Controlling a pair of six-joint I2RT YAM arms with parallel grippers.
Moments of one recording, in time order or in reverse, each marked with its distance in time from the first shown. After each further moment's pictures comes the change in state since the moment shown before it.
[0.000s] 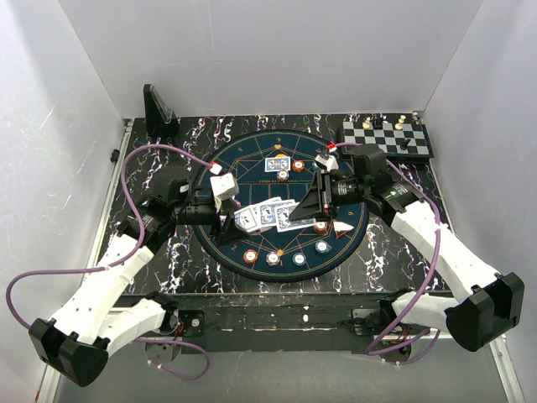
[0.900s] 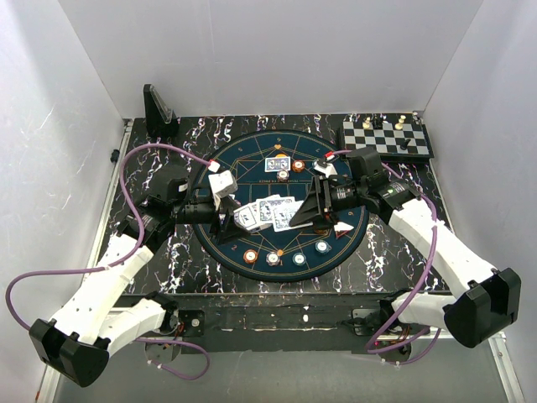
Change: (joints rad) left arm 0.010 0.000 0.000 0.013 0.000 -0.032; right arm 0.000 0.027 0.002 -0.120 -0.015 -0.026
